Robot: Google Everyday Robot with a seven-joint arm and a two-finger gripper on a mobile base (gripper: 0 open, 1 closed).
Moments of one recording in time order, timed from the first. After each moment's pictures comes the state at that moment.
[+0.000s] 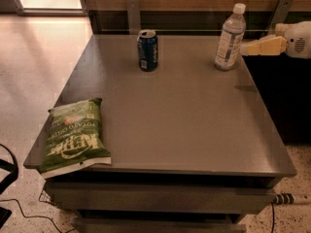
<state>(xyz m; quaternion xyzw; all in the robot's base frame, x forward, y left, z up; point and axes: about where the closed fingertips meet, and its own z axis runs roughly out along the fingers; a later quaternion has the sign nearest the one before) 0.701 -0.314 0.934 -0.28 0.76 0.19 0.56</state>
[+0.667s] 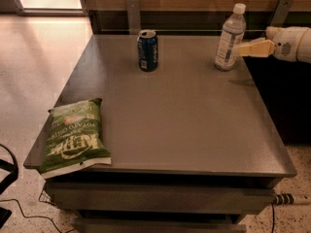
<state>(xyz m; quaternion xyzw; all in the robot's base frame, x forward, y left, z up) 0.732 -0.303 0.916 -0.27 0.74 0.20 0.58</state>
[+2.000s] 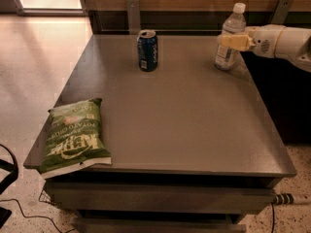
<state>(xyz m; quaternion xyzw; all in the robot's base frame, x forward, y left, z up) 0.759 -0.257 0.913 -0.29 0.71 0.25 0.59</state>
